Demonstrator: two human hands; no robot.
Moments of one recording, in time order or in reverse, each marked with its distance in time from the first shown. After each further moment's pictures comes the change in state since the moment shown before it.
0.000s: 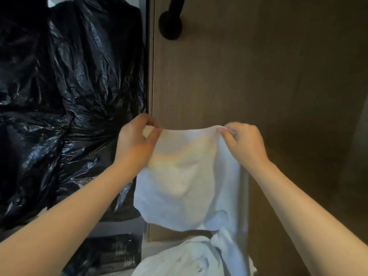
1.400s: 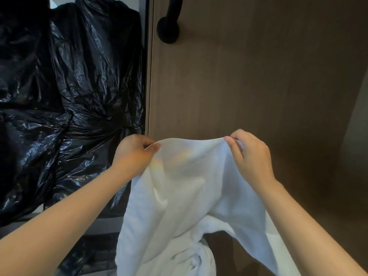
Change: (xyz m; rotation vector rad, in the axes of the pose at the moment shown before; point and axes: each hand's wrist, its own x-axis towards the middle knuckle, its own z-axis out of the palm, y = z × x) left_hand -0.013 -0.010 0.005 0.197 -0.276 -0.118; right_hand -0.040 0.007 -0.017 0.079 0.178 -0.024
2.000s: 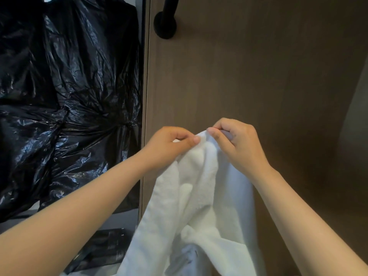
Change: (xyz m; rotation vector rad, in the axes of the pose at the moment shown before) left_hand -0.015 0.075 0.000 -0.511 -0.335 0.145; right_hand 0.019 -0.034 -0.017 0.204 -0.129 -0.172
